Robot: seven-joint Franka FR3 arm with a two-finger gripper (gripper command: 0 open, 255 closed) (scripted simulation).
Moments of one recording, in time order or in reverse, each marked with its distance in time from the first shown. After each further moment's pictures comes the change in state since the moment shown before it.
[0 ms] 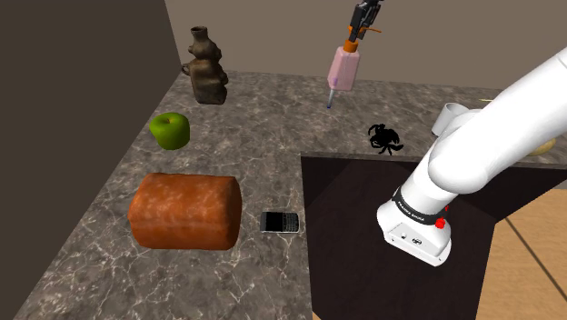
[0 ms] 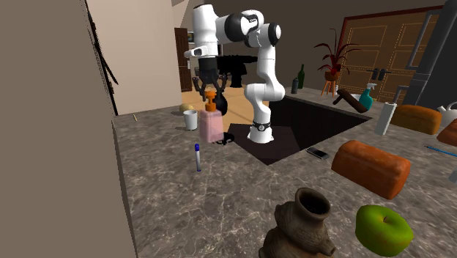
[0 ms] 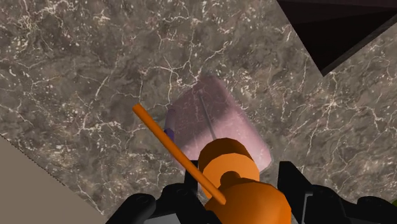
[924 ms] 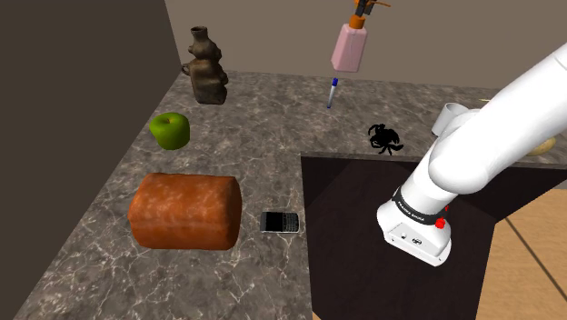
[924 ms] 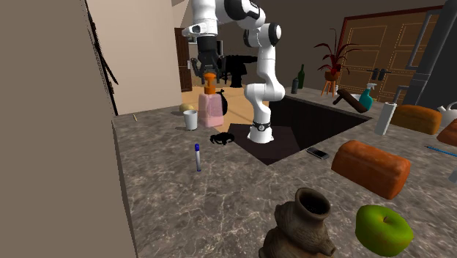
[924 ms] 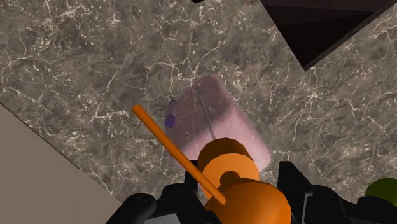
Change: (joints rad) arm 0.010 0.026 0.006 0.211 0.014 -0.188 0.007
